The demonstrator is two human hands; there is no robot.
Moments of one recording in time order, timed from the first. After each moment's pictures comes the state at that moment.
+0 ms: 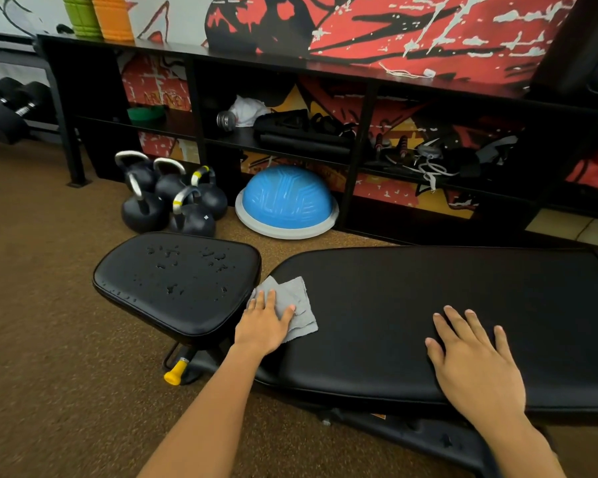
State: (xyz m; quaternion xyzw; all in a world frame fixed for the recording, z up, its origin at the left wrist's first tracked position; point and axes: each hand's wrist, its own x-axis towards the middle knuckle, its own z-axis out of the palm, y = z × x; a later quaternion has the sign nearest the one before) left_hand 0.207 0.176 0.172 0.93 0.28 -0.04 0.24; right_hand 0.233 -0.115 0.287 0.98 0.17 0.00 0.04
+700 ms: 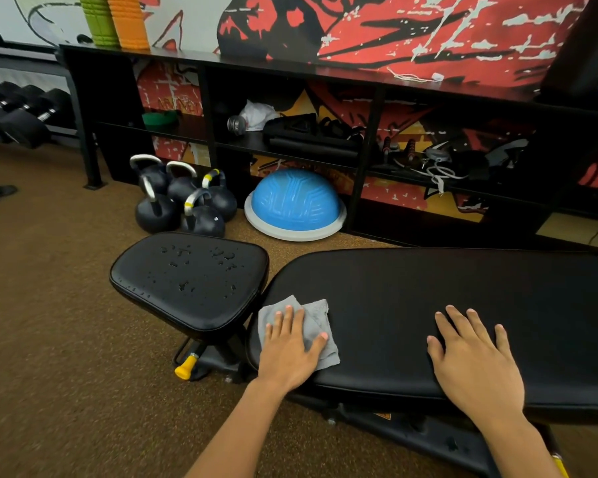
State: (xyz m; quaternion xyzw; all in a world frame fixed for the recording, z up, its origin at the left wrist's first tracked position) left_hand 0.170 0.118 0.176 0.93 0.23 0.01 0.28; right_hand 0.233 -0.115 0.287 0.98 0.17 0.00 0.04
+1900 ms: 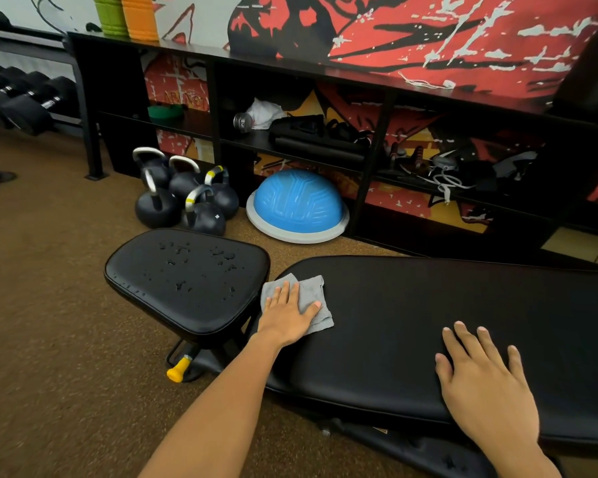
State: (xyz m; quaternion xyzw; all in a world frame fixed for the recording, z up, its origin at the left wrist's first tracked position) left_hand 0.238 0.169 0.174 0.92 0.24 -0.04 0.29; right_hand 0.239 -0.116 0.272 0.98 0.17 0.05 0.06
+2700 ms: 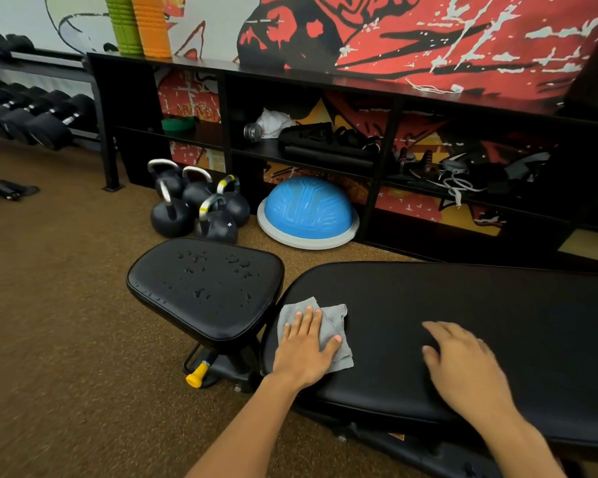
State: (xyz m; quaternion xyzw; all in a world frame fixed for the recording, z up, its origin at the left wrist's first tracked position) left_hand 0.191 0.138 0.175 0.94 0.20 -0.03 0.28; right_hand 0.241 -0.076 0.289 0.97 0.22 -0.01 -0.06
